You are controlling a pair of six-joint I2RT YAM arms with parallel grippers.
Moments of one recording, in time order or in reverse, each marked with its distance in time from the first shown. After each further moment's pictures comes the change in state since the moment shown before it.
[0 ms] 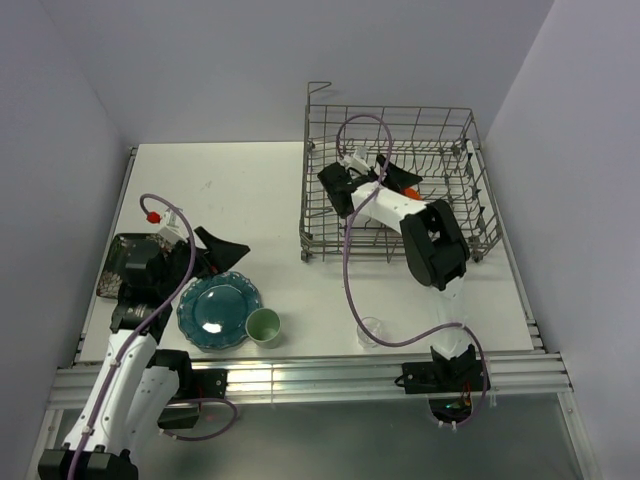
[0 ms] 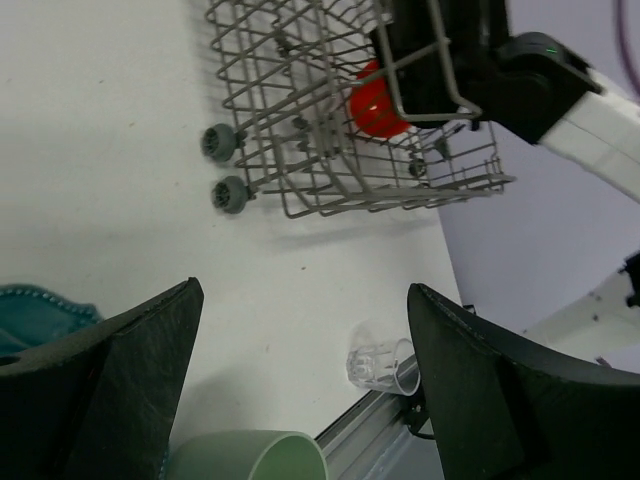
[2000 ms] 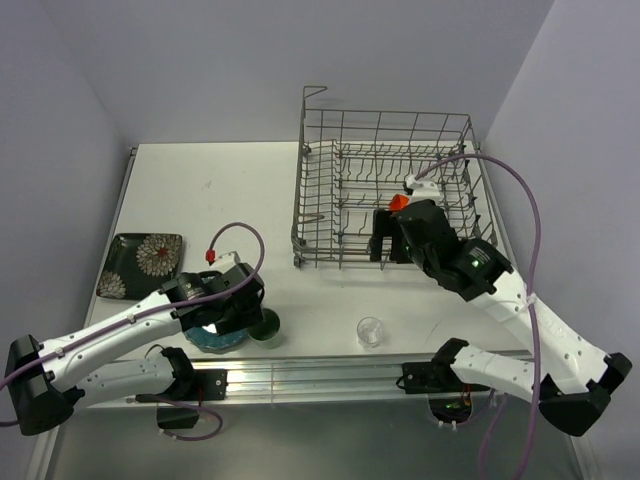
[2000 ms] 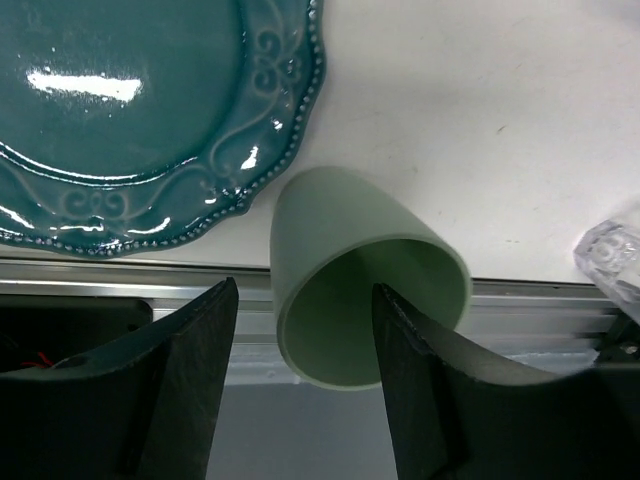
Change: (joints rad) left arm -0.877 0.368 0.345 -0.936 -0.820 -0.438; right arm 0.178 -1.128 -0.449 -0.195 -1.115 0.663
